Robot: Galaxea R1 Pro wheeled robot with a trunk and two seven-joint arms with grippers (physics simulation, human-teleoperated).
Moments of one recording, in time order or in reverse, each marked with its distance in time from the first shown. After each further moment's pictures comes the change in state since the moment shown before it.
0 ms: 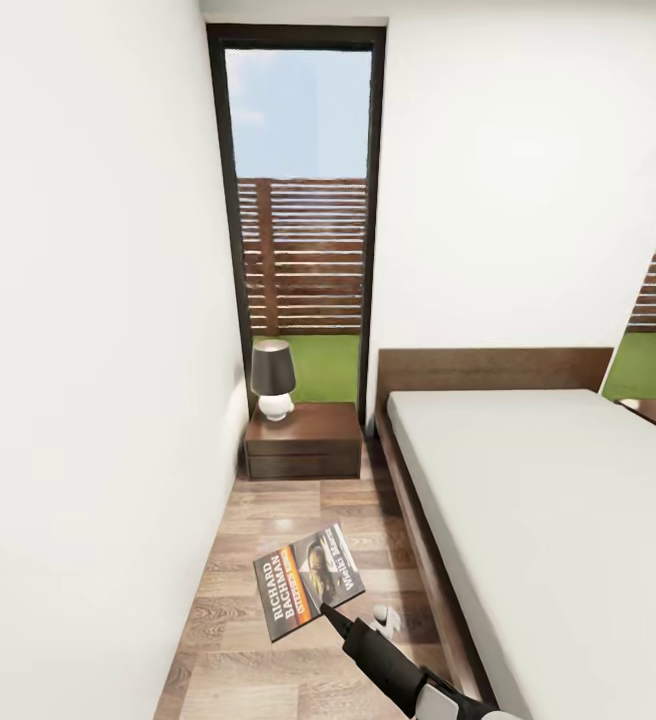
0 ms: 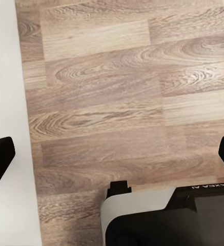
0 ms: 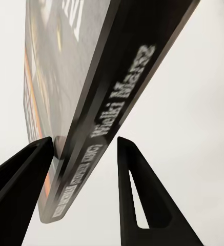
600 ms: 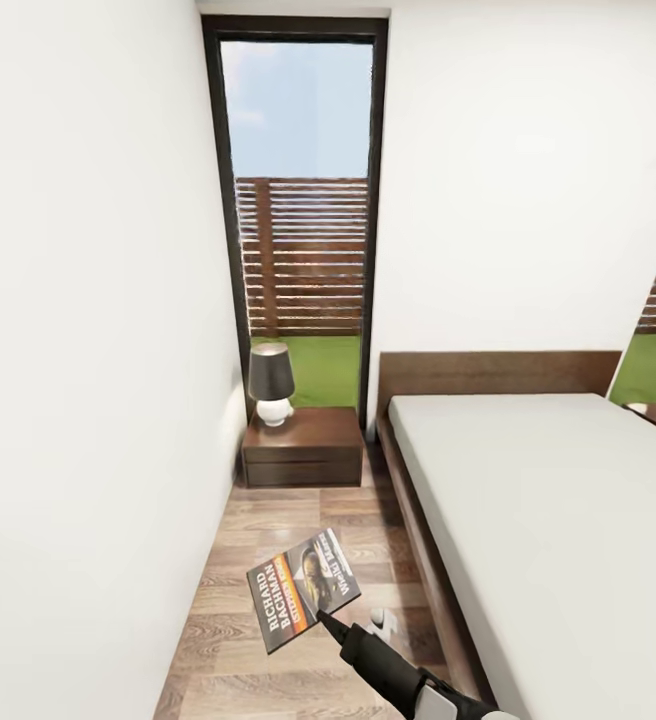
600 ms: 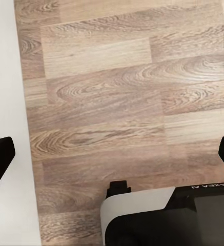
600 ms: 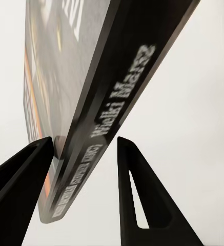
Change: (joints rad) left arm 0.000 0.000 -0.001 0.001 0.000 -0.001 -0.001; right arm 0.000 0.001 -0.003 0.000 0.062 0.000 -0.006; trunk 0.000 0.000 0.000
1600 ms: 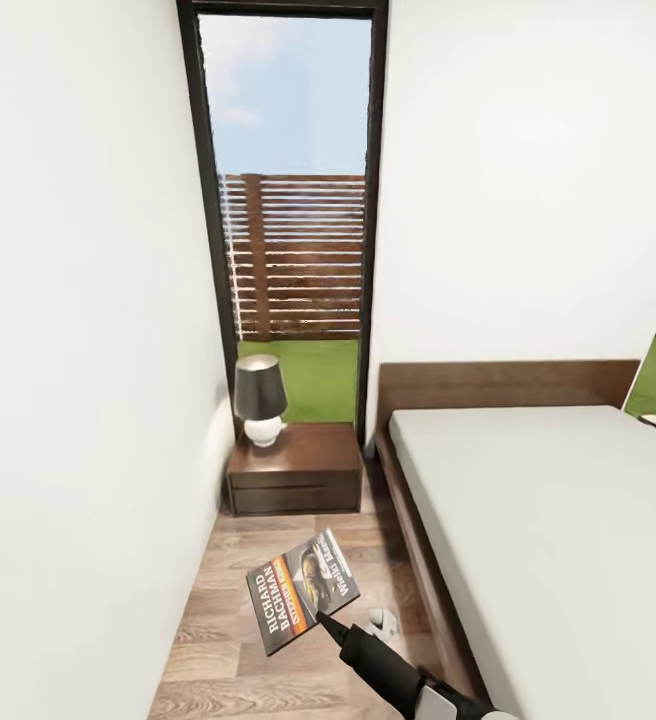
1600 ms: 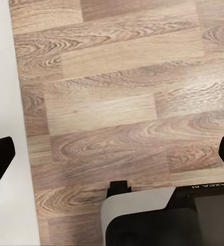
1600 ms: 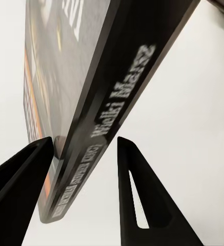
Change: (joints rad) left arm 0.000 0.000 -0.001 0.000 -0.001 0.001 0.001; right arm 0.000 0.000 0.002 0.000 0.007 0.000 -0.004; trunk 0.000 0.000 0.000
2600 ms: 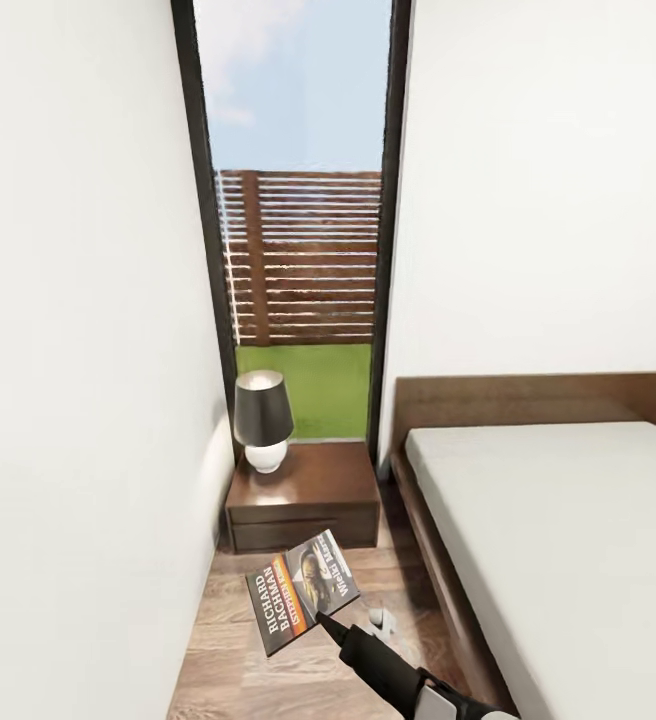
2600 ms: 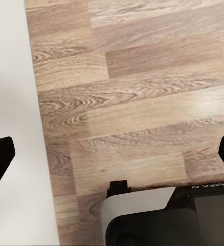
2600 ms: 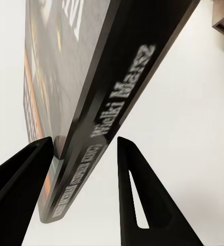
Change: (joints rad) left arm 0.000 0.000 0.000 0.001 0.000 -0.002 0.000; right arm 0.000 0.001 0.001 0.000 0.002 0.000 -0.003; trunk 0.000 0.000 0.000
